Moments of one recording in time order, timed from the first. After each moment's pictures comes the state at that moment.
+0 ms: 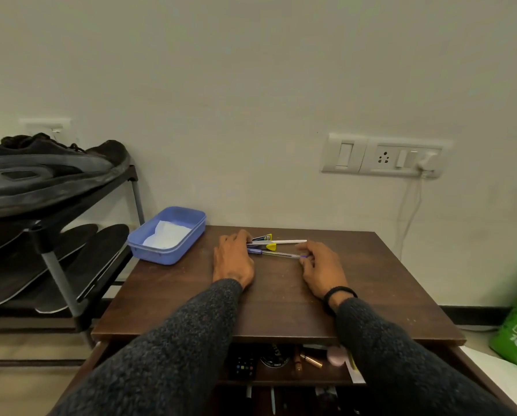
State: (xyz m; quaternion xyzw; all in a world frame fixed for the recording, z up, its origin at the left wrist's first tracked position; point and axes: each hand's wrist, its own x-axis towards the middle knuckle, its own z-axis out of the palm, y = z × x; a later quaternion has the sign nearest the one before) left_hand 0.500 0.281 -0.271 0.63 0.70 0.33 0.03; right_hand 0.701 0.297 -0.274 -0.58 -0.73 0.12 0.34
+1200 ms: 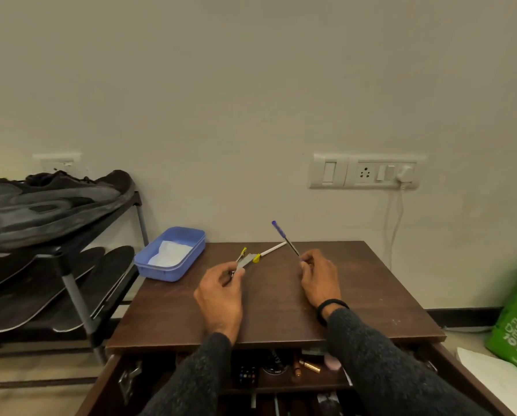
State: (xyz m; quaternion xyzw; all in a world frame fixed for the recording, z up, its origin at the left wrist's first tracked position) left_hand 0.511 0.202 -0.270 0.44 0.58 0.67 0.11; right_hand 0.705 0.289 -0.276 -0.61 -0.65 0.15 0.44
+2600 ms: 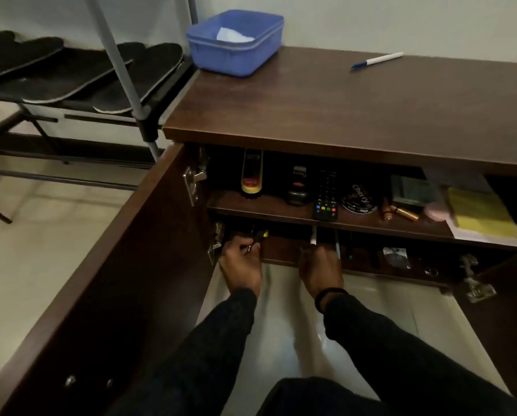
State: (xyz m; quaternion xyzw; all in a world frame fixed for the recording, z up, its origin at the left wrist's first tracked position) left_hand 0.439 0.094 -0.575 0.31 0.78 0.51 0.21; right_hand 0.595 0.139 -0.574 -0.64 -0.74 0.17 0.15
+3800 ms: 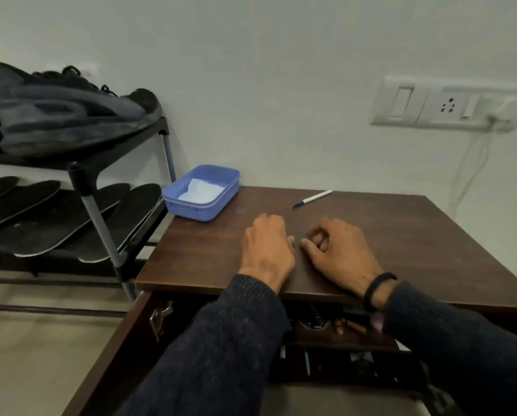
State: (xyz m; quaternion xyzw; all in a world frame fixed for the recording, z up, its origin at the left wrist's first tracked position) left_hand 0.491 0.200 -0.270 0.64 0.72 0.27 0.04; right_hand 0.644 0.227 -0.275 -0.51 -0.80 0.06 0.31
